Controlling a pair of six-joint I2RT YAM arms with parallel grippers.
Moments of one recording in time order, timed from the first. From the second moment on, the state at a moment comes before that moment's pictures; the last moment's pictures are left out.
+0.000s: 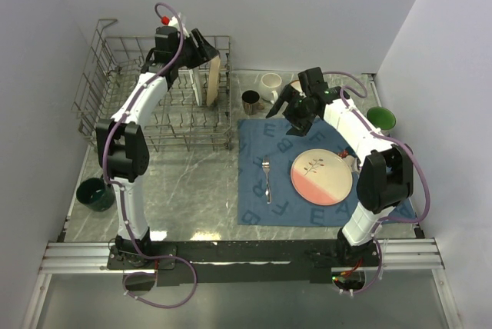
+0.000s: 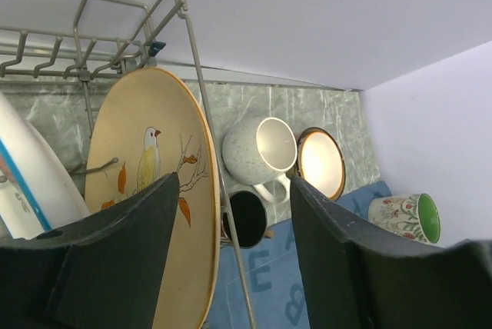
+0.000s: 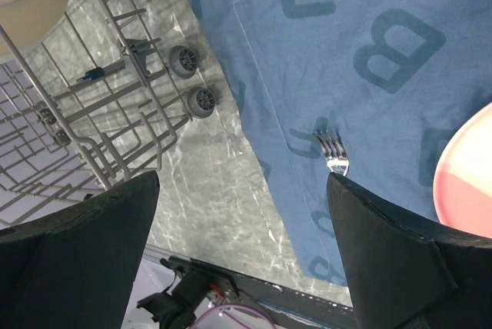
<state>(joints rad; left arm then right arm) -0.19 2.08 1.95 -0.15 0.33 -0.62 0.31 1.70 1.48 -0.75 -0.22 0.88</state>
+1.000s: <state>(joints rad) -0.19 1.98 1.99 -0.22 0.20 -0.59 0.31 1.70 1.48 -0.75 -0.23 0.88</state>
